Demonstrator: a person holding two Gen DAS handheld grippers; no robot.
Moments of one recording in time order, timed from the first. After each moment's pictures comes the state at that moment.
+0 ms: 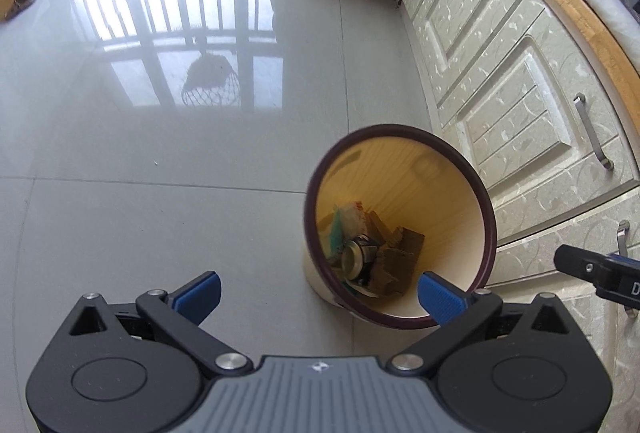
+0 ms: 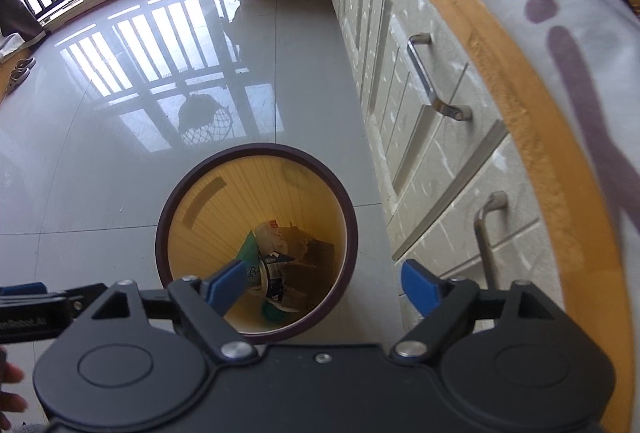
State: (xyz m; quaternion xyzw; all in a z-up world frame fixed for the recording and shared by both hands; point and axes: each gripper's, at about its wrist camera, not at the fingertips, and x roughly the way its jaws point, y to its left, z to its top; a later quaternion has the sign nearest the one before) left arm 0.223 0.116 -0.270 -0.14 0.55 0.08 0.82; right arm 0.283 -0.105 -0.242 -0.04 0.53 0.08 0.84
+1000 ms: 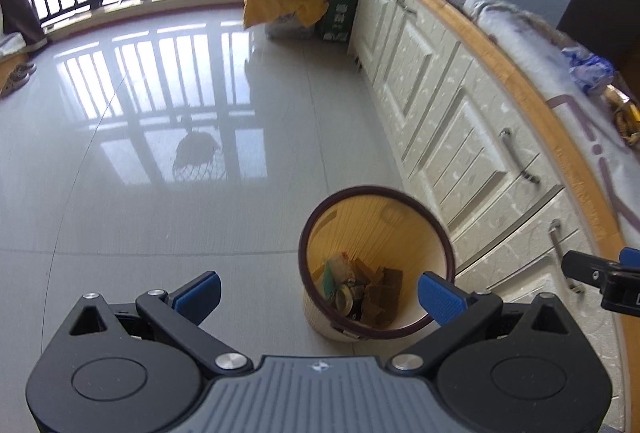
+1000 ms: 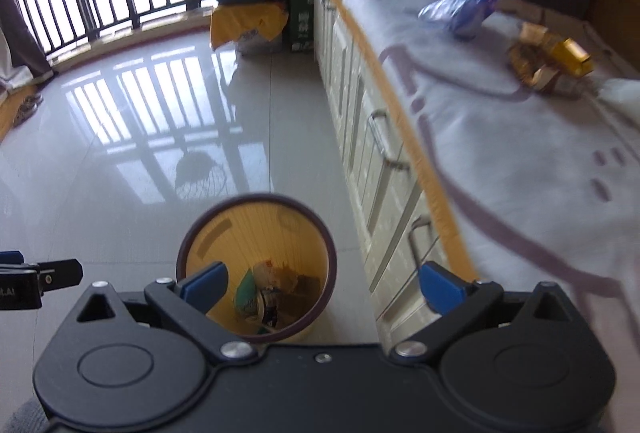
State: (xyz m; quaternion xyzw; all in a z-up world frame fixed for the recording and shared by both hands) left arm 0.173 0.103 -0.176 -0.09 0.47 0.04 0.88; right arm 0.204 -0.129 -0.153 -0.04 0.43 0.07 0.90
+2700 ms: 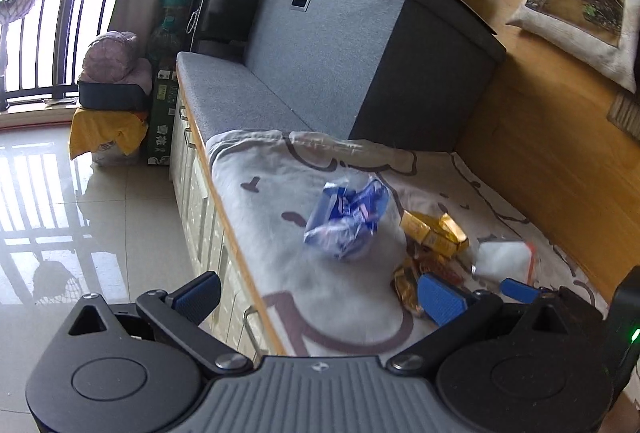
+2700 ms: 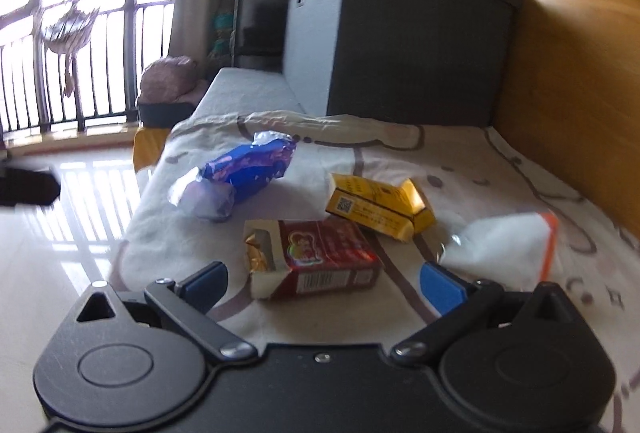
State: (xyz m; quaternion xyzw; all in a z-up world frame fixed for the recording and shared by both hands) left arm 0.317 -0.098 -0.087 -0.11 0.30 -0.15 0.93; right arm 0.315 -0.310 -0.115 -0.08 0.26 0.01 0.96
